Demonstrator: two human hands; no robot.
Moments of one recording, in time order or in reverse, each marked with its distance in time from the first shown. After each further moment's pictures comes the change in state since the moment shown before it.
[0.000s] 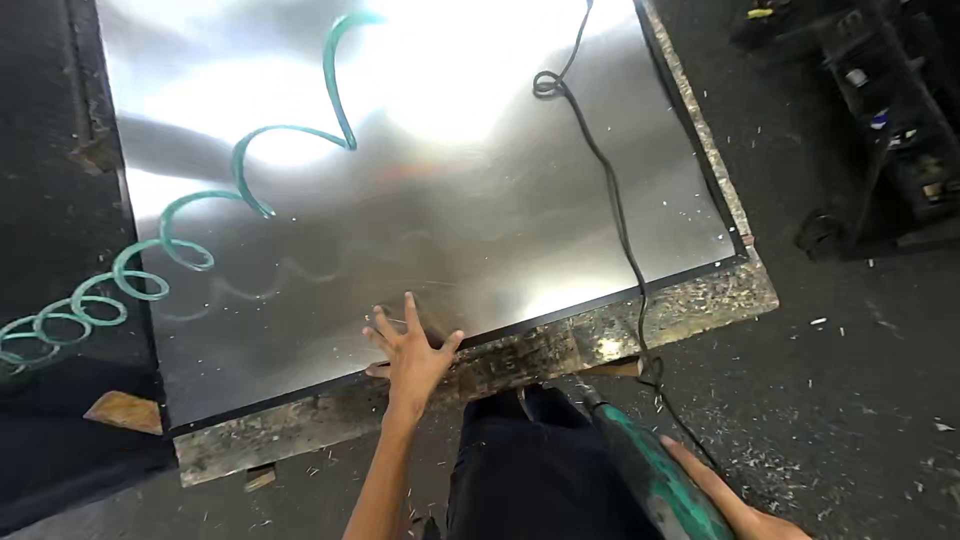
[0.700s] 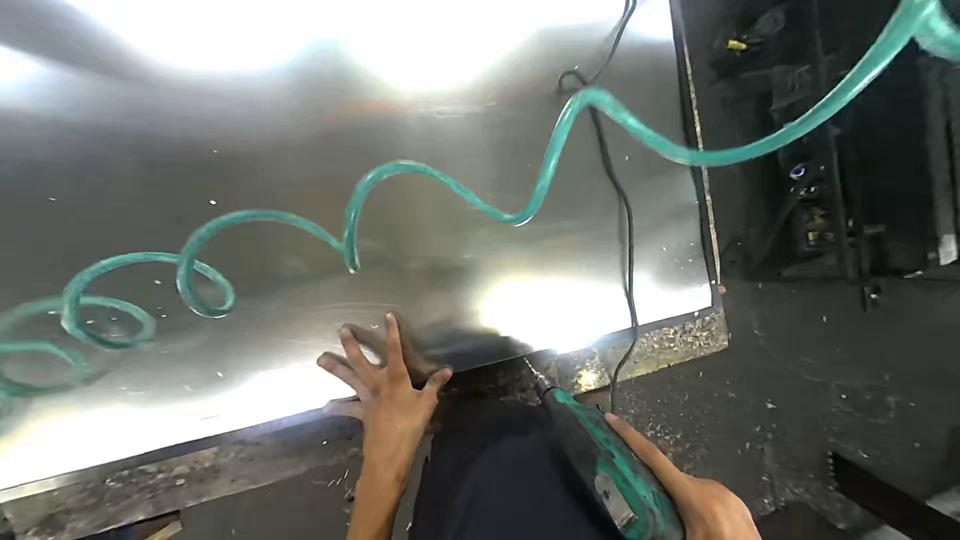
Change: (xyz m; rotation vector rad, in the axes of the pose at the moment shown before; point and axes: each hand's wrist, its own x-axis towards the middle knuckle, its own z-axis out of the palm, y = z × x) left_hand 0.006 -0.002 0.007 -0.042 0.018 -0.003; right_hand 0.107 -0.081 -0.037 -0.155 -0.128 0.009
